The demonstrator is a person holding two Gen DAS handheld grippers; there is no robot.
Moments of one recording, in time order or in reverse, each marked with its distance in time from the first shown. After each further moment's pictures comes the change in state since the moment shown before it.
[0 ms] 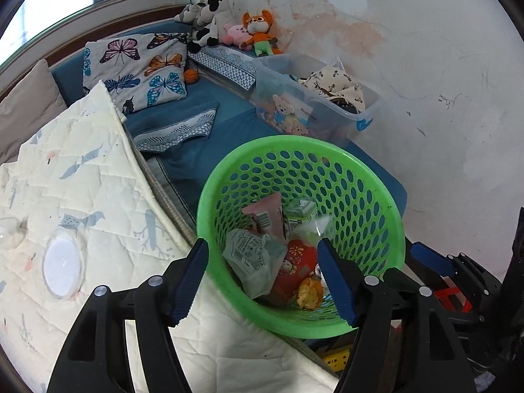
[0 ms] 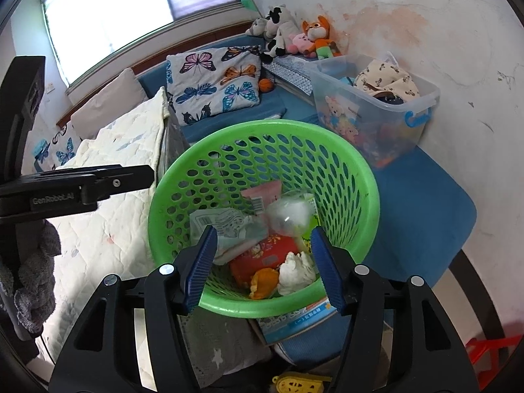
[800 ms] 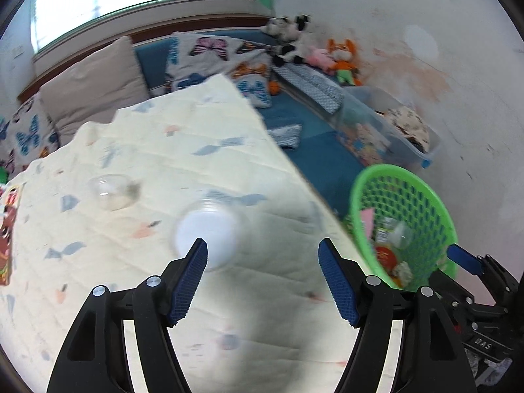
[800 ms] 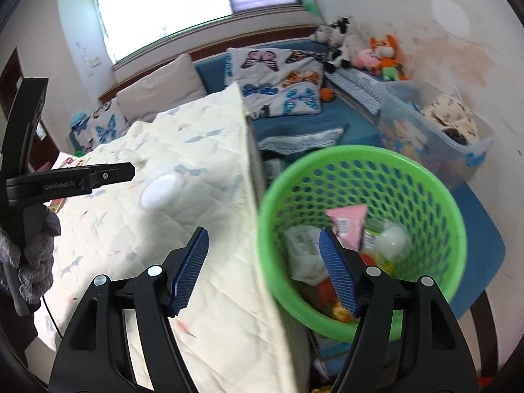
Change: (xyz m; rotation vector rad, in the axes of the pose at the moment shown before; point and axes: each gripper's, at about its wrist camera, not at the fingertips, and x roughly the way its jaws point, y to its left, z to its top) left arm -0.081 0.150 -0.035 -0.194 -0.073 0.206; right arm 0.009 0.117 0.023 -0.165 -0.005 0.157
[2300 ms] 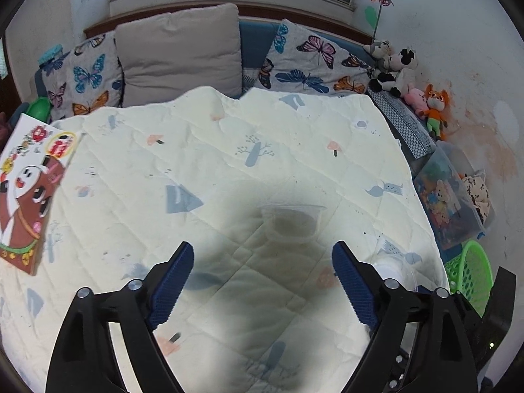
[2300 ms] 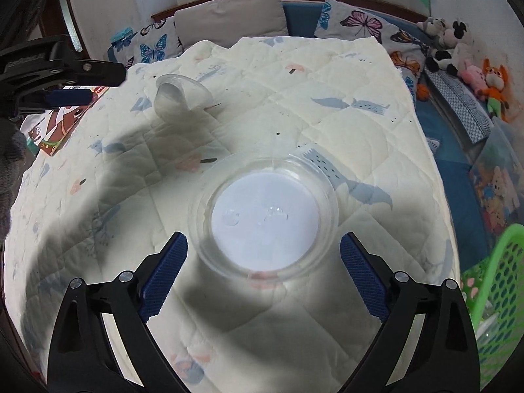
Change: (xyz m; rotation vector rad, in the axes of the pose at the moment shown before) left arm 0.035 0.206 0.029 -0.287 0.025 0.118; right arm 0.197 0.161 0.034 -0.292 0.222 0.134
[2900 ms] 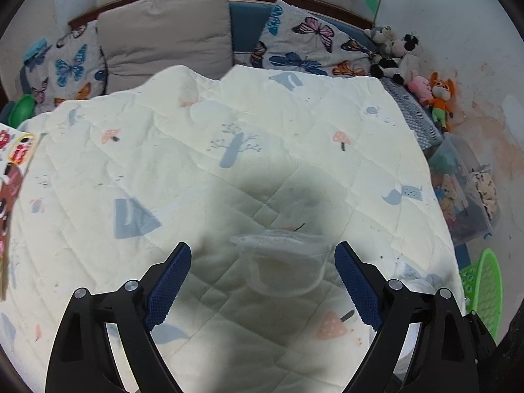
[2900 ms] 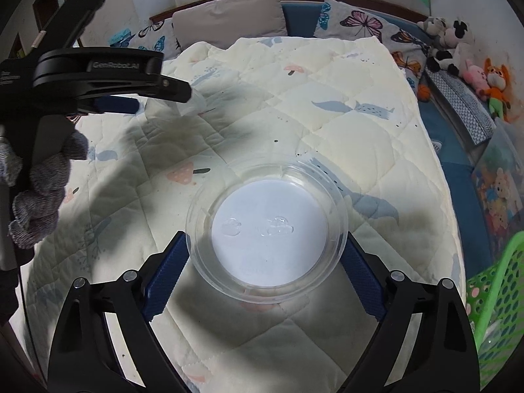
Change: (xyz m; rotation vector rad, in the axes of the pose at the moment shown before) left arm 0.069 -0.012 0.020 0.011 0.056 -0.023; right arm 0.005 -0.001 0.007 0.011 -0.012 -0.005
